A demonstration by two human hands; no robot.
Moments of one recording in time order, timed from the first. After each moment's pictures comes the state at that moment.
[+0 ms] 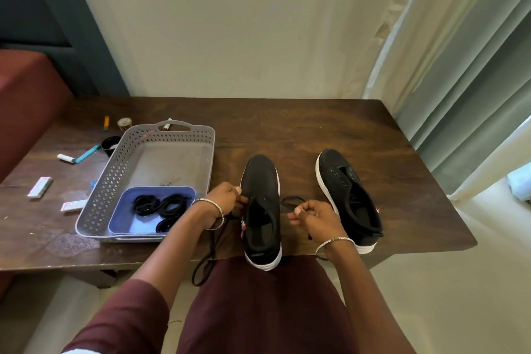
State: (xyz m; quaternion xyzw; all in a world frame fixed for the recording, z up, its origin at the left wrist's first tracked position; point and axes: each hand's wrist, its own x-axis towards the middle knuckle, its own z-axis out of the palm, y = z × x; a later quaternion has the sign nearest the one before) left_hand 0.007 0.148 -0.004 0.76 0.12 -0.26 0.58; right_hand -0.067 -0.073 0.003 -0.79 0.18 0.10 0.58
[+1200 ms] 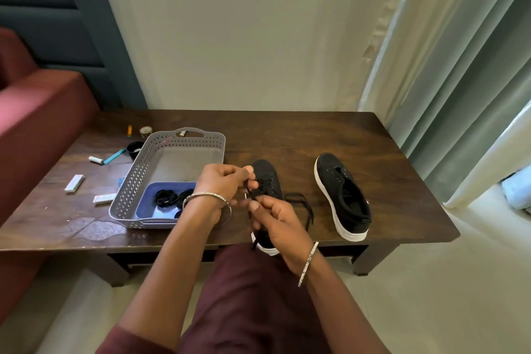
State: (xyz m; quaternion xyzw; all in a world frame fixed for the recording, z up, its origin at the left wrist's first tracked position) left_hand -0.104 0.150 0.133 0.76 0.12 -0.07 0.64; right_hand -0.156 0.016 0.077 -0.68 -0.07 0.09 0.73
